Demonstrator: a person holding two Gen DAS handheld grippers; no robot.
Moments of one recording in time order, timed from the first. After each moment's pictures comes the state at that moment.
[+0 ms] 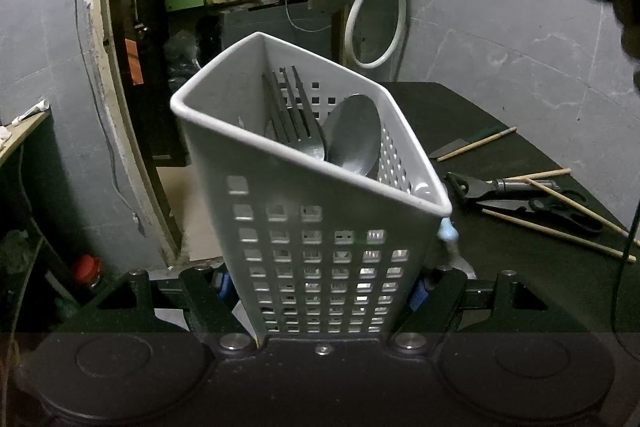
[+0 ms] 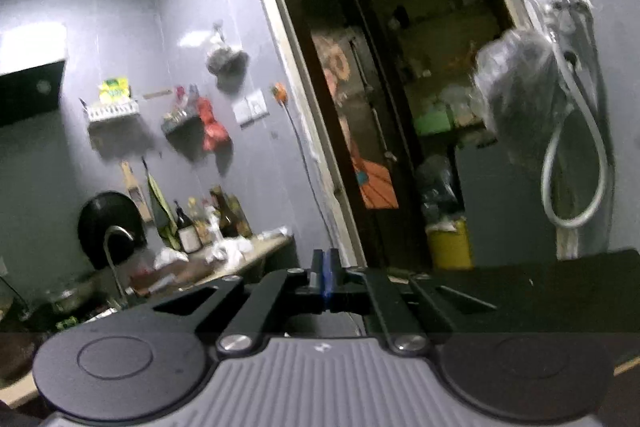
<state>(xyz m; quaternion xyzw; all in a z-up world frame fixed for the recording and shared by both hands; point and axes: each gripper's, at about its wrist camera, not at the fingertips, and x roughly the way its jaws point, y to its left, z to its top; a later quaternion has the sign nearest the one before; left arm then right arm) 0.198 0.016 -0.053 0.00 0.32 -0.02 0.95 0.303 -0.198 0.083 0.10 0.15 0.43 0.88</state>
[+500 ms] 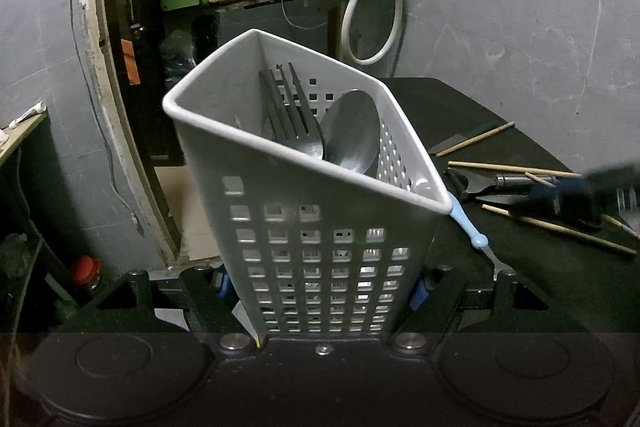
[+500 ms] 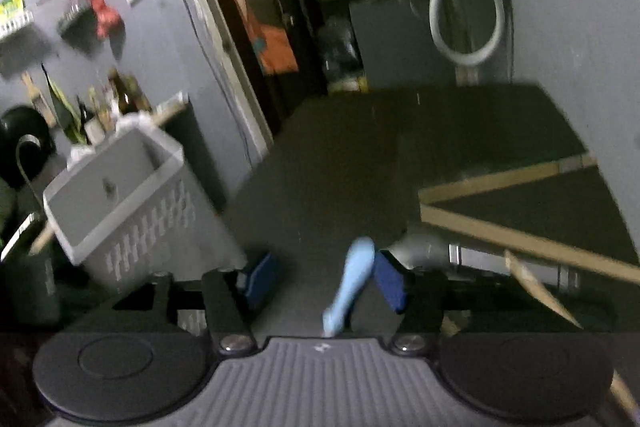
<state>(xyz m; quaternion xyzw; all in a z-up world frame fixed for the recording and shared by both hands) 0.202 0.017 -0.054 0.01 0.32 -0.02 0.95 0.282 -0.246 -0.036 0.04 0.36 0.31 0.88</state>
